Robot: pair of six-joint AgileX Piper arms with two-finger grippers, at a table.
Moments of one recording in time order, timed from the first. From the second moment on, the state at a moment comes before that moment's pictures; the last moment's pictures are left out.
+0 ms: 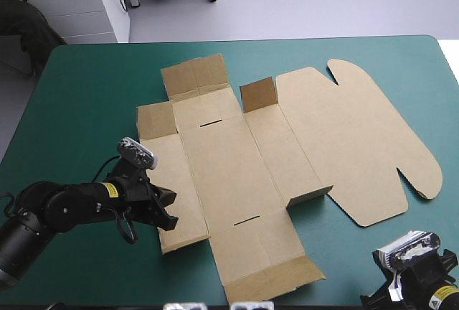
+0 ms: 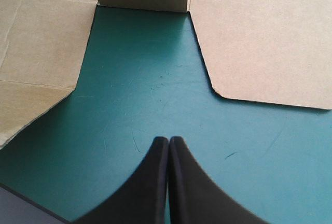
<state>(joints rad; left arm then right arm) -0.44 0.97 -0.84 -0.40 0.87 0.30 0.20 0.22 -0.48 0.17 1.09 -0.30</state>
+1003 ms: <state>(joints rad) 0.29 0.54 -0.43 -0.75 1.05 0.45 0.20 0.22 -0.48 0.17 1.09 -0.30</state>
